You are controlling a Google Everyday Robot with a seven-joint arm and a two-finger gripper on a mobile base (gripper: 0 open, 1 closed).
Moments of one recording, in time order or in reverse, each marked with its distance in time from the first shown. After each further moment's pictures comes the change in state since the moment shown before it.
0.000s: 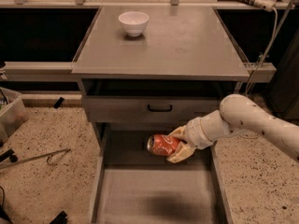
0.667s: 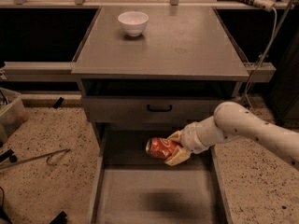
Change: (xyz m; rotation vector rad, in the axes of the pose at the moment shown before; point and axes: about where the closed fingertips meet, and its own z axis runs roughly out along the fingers) arm 0.015 -0.001 0.020 0.038 0.037 0.039
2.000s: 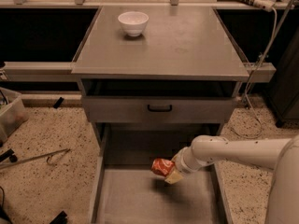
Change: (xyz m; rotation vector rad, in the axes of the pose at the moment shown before) arm 0.129 0.013 0.107 0.098 0.292 0.233
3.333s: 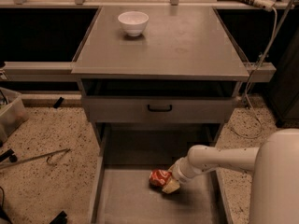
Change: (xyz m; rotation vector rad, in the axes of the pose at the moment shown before) arm 0.025 0.022 0.068 -0.097 -0.018 0.014
